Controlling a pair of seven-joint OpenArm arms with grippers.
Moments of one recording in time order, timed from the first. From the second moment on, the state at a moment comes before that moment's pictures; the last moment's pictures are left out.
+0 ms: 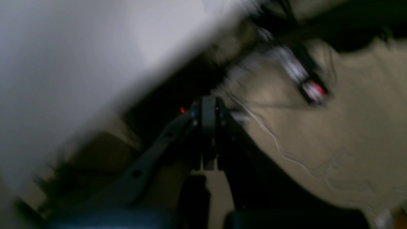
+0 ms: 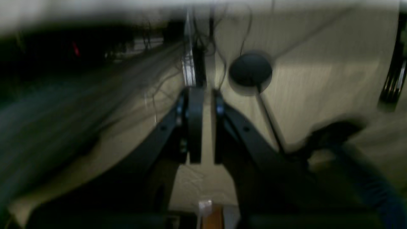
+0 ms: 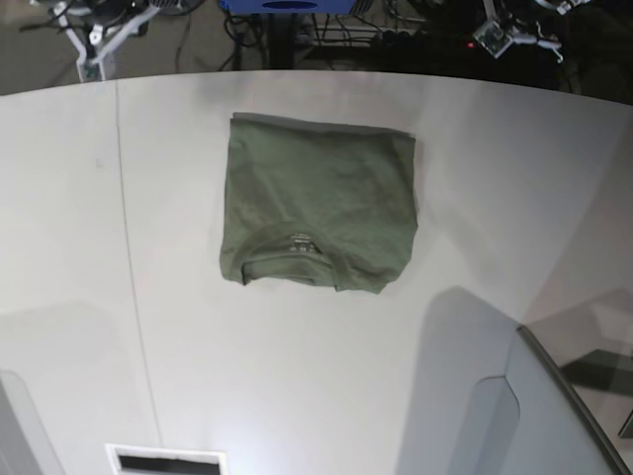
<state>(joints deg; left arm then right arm) 56.0 -17.3 -18.6 105.2 10.9 -37.5 16.7 -50.1 25.3 -10.8 112.6 27.7 -19.4 -44.4</state>
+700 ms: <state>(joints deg) 10.4 -15.6 22.4 0.9 10.4 -16.1 -28.8 -14.1 -0.9 -47.1 0.0 27.4 -13.4 22.2</state>
